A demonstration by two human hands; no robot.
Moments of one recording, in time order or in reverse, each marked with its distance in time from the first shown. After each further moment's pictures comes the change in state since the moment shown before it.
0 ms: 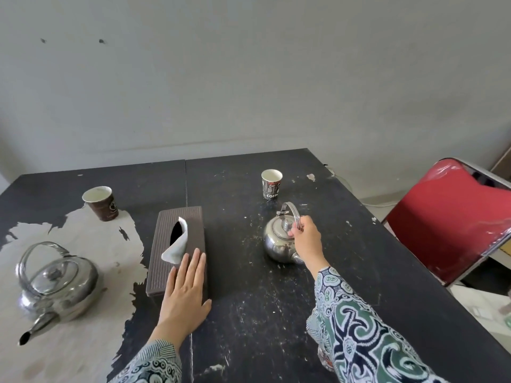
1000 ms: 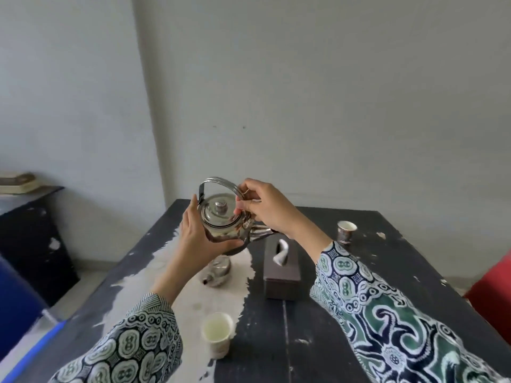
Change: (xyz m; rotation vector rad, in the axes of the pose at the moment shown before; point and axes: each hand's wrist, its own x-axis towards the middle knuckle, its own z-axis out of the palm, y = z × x) left_hand -0.172 -0.068 -0.296 -0.666 0.526 -0.299; right_hand -0.290 -0.310 -0.002 0.110 -0.717 -0.842
